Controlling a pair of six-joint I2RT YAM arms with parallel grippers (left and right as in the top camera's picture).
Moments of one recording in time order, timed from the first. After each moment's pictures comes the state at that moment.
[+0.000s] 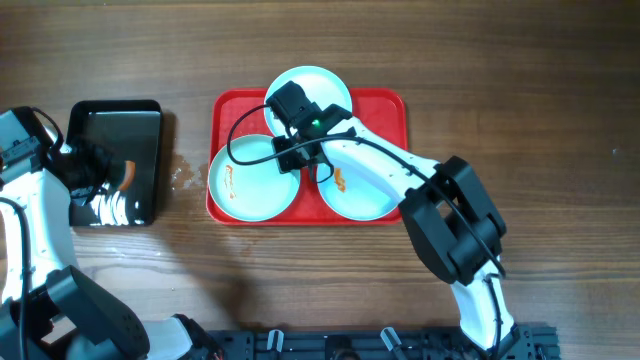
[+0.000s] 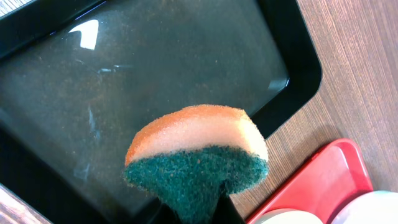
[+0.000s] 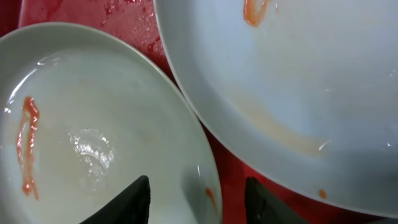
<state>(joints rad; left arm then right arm) 0.56 1.55 1.12 -0.73 0.20 -0.49 0.72 2.18 1.62 -0.63 -0.10 0.39</state>
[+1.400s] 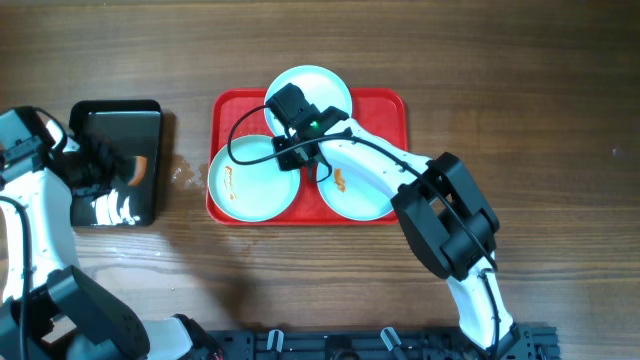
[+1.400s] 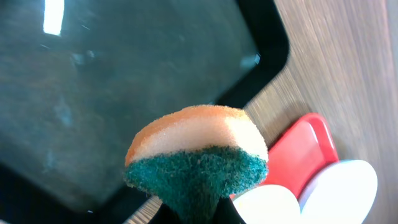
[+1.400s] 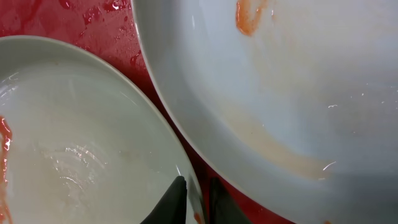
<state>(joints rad) 0.54 1.55 1.12 -0.74 0.34 -0.49 0.72 2.21 1.62 -0.60 -0.08 0.40</state>
